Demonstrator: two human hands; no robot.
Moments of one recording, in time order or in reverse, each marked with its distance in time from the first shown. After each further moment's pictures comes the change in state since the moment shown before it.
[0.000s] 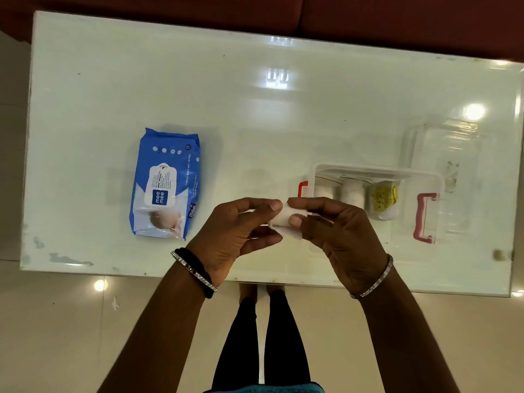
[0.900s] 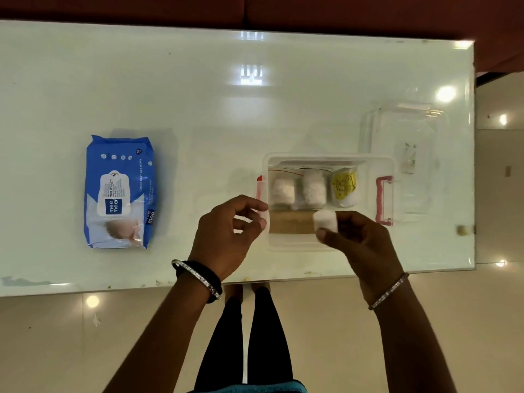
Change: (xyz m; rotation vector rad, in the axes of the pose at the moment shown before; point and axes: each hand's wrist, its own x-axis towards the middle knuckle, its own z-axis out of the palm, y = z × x) left_hand 0.019 -0.037 0.044 0.815 0.158 0.365; right_hand -0.027 0.019 -0.098 -0.288 0.362 0.028
